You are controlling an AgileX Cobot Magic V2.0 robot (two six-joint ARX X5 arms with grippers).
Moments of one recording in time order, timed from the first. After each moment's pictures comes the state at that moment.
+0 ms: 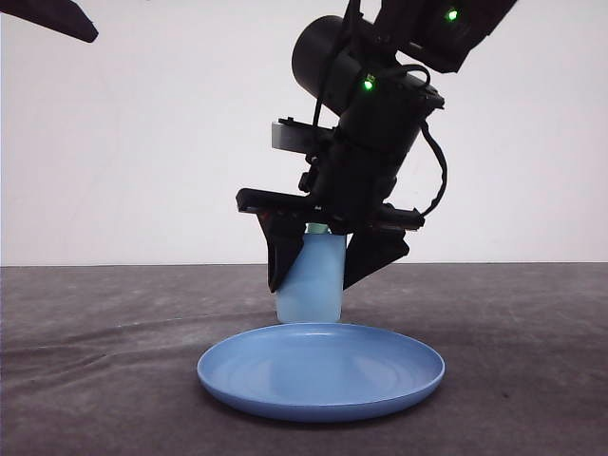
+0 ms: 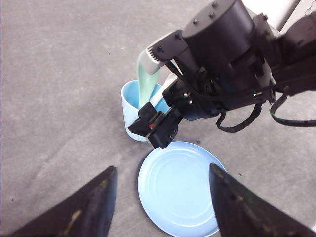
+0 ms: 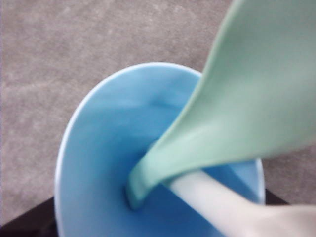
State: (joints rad) left arm -0.83 0.75 0.80 -0.51 -0.13 -0.29; right arm 0.71 1.82 1.15 -0.19 0.05 0.31
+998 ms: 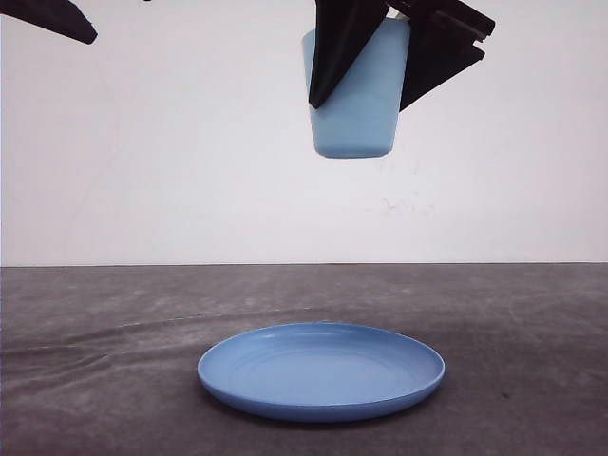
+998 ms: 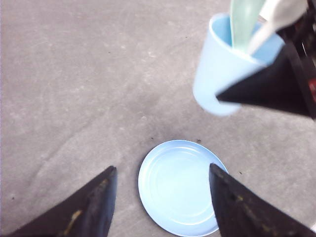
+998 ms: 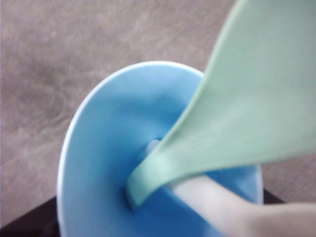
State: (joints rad) left arm -0.83 0.75 0.80 -0.52 -0.13 -0.29; right arm 0.78 1.34 1.17 -0.62 0.02 0.15
